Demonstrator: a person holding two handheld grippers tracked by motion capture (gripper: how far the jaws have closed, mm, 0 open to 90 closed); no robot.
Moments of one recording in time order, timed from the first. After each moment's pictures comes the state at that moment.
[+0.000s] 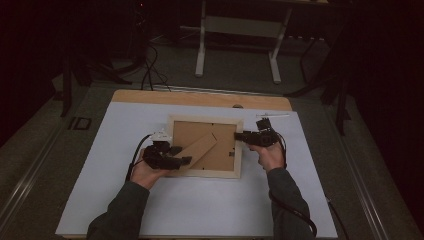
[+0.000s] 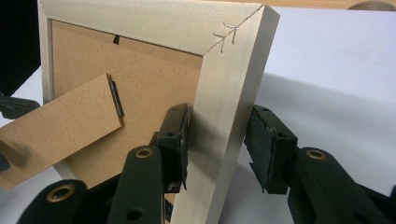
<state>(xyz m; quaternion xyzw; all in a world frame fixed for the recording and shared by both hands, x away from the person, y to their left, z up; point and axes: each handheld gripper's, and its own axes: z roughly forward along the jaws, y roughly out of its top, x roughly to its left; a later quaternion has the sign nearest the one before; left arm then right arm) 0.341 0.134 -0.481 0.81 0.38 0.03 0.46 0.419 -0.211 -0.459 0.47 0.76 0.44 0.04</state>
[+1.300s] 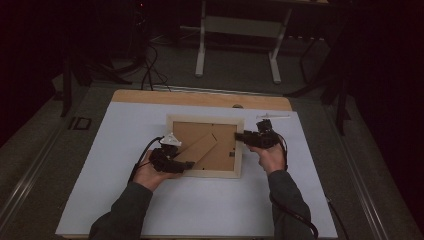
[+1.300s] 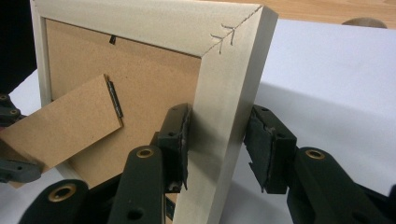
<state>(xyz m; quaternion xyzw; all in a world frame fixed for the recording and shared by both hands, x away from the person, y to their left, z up) 0.337 0.116 -0.484 0.84 0.36 0.05 0.40 0.408 -0.210 -0.452 0.46 0.76 0.44 0.06</state>
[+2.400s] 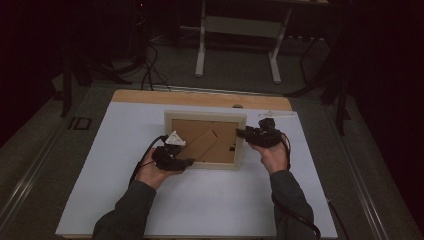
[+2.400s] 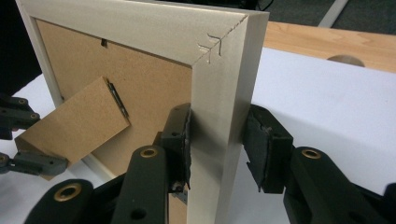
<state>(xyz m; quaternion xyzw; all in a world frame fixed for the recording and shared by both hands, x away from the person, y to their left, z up) 0.340 0.108 -0.480 0.85 0.35 0.09 0.38 0.396 -0.209 -0.429 0.44 0.77 0.46 0.11</state>
